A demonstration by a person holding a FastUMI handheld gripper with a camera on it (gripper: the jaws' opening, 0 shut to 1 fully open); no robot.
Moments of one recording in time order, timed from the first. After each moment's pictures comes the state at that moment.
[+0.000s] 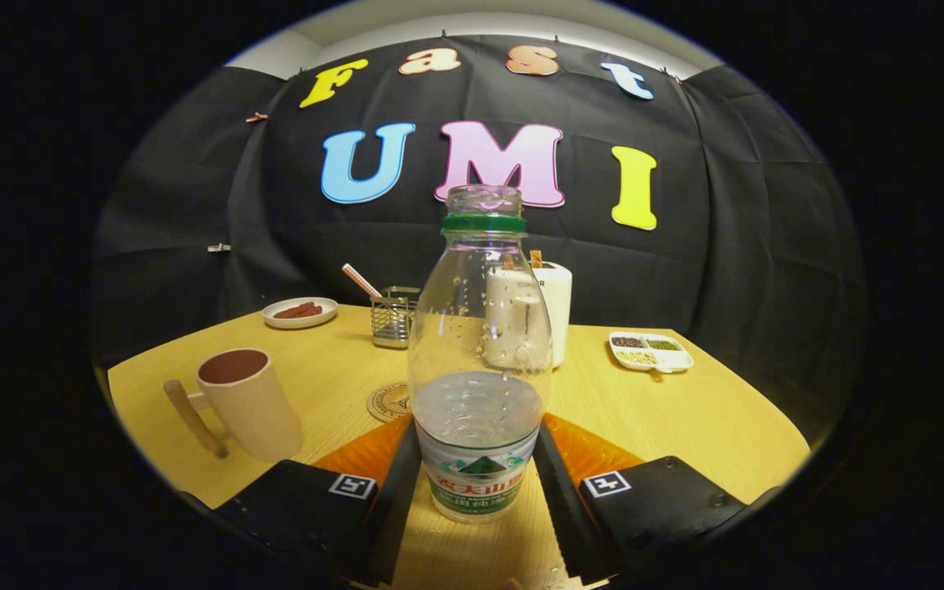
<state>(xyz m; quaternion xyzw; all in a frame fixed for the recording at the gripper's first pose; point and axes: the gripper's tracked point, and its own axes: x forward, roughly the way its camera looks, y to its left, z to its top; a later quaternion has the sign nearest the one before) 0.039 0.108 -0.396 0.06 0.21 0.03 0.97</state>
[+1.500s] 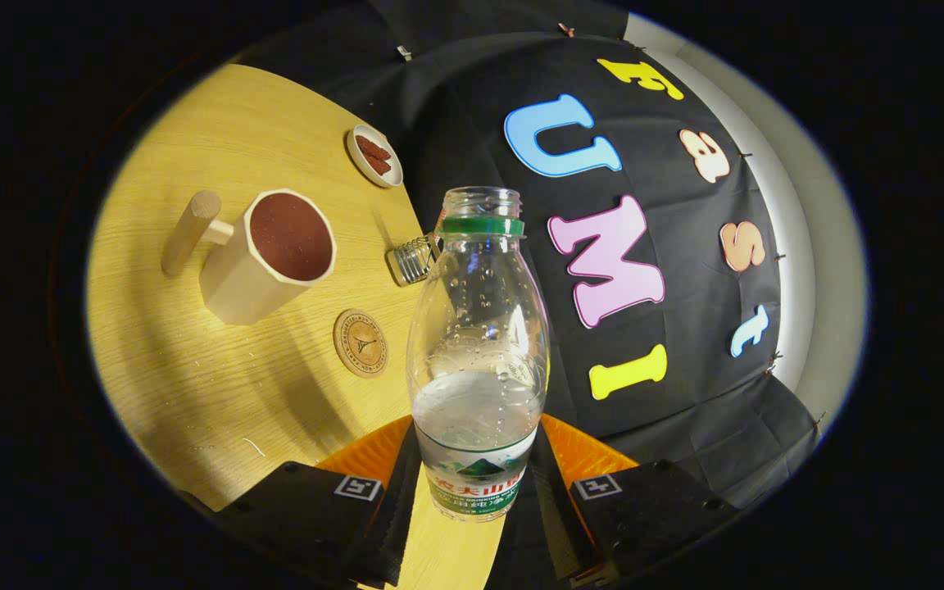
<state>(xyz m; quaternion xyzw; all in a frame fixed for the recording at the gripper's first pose) 0.037 0.148 -0.314 -0.48 0.21 0.08 0.85</state>
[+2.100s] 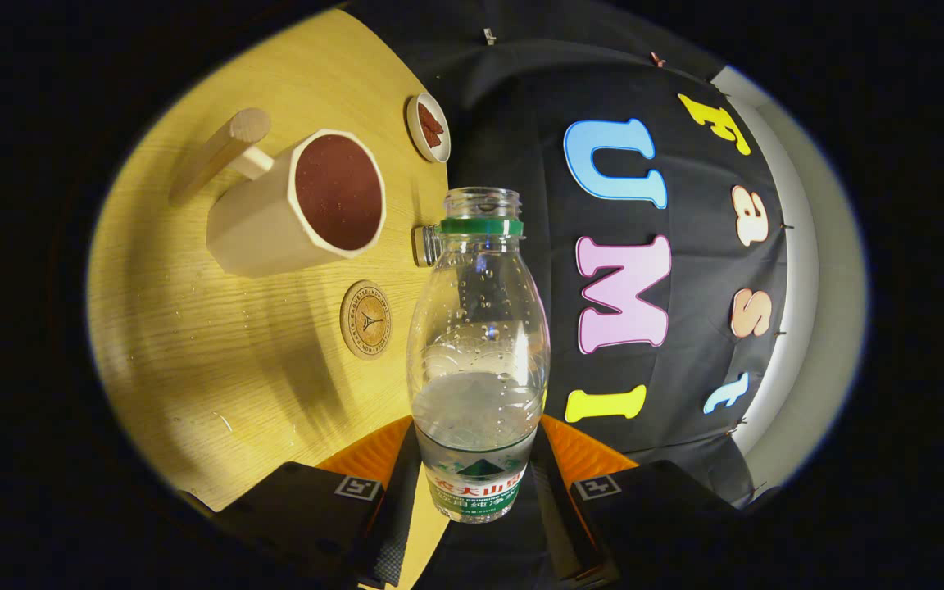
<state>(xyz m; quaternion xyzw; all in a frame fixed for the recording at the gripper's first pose) 0.049 0.157 -0.329 -0.60 0.20 0.10 0.77</state>
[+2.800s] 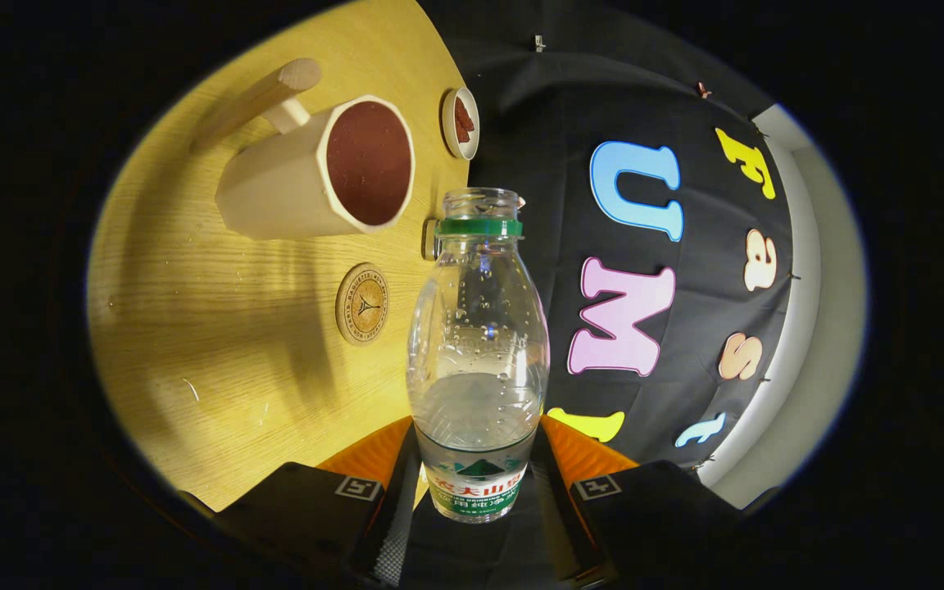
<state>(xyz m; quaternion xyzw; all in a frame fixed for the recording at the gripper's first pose) 0.059 0.155 -0.327 -0.66 0.18 0.11 0.72</state>
